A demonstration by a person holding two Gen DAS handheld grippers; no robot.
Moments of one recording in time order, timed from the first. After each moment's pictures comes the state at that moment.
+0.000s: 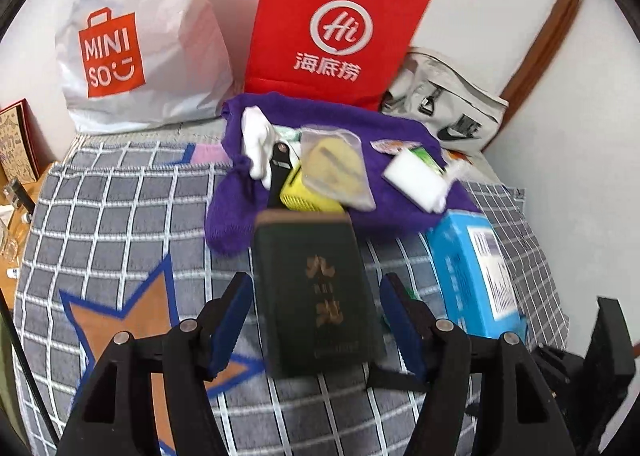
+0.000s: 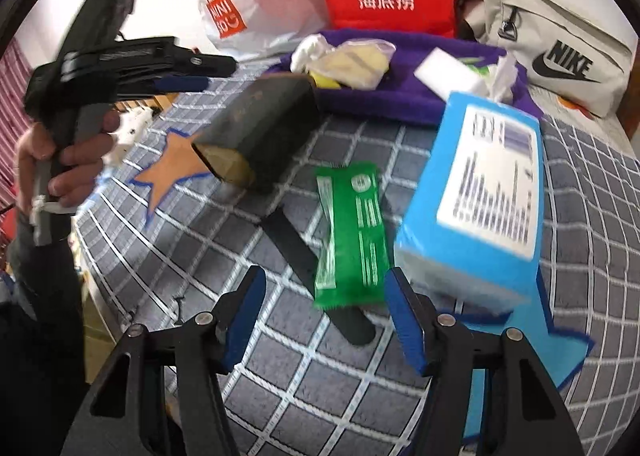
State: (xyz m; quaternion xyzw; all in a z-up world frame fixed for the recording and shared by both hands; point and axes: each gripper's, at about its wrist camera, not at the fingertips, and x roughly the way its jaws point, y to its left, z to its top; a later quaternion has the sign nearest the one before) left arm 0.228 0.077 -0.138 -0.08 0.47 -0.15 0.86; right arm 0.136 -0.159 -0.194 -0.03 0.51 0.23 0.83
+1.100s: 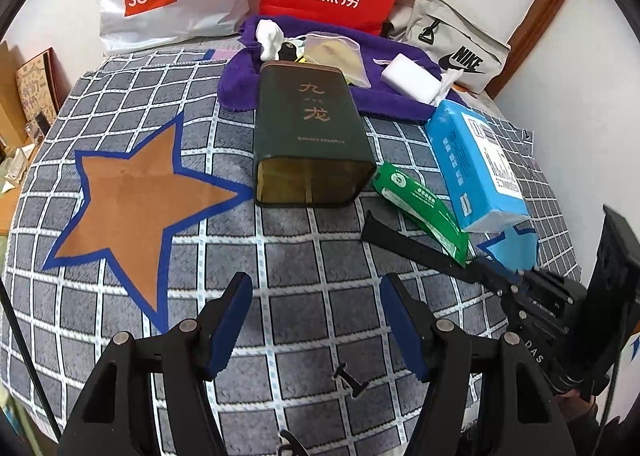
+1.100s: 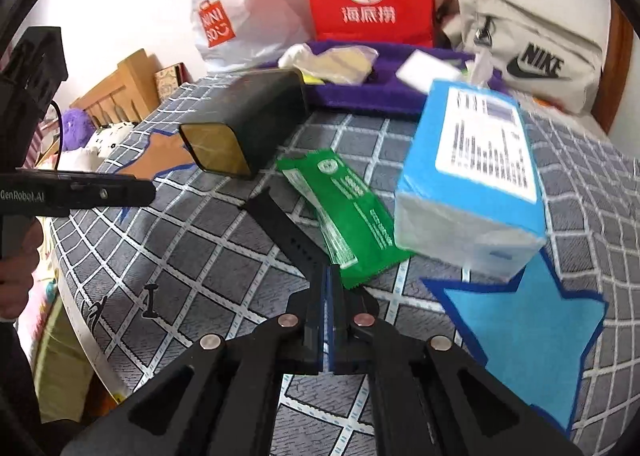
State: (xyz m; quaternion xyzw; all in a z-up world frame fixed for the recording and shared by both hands) left arm 0.125 0.064 -0.175 -0.07 0.53 -0.11 0.84; right arm 0.106 -0.154 -0.212 -0.02 0.43 0.21 0.88
